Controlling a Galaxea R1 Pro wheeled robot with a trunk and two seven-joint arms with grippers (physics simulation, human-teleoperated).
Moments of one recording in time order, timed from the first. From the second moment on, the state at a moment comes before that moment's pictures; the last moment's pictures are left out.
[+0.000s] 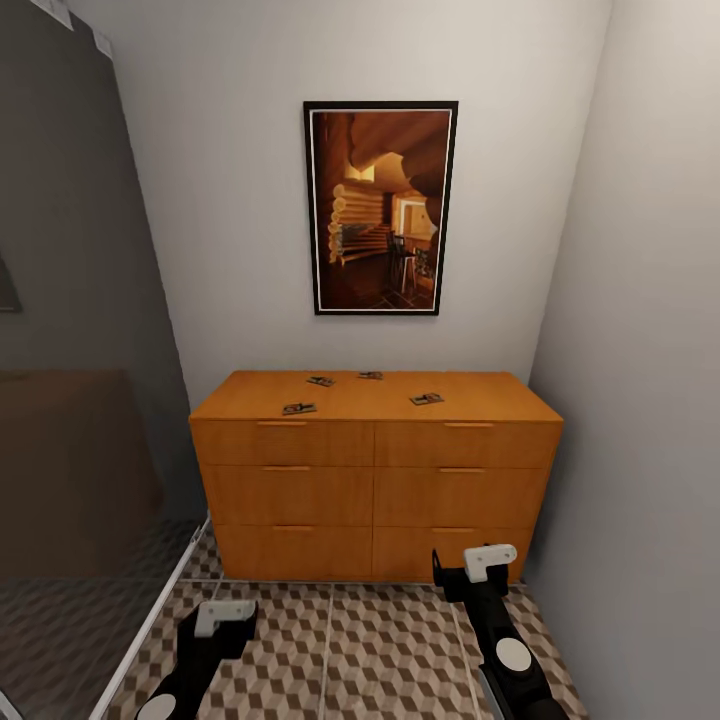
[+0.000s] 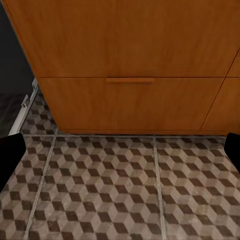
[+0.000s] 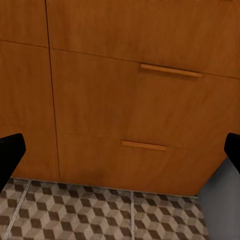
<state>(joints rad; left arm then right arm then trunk) -0.08 0.01 -0.01 -1.12 -0.01 0.05 0.04 -0.16 0.04 0.15 -1.25 0.13 0.12 -0.16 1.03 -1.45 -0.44</state>
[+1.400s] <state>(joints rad) -0.08 0.02 -0.04 -0.31 0.00 -0.42 0.03 -0.45 0.05 0.15 -1.50 0.13 0.51 -0.16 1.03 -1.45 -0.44</state>
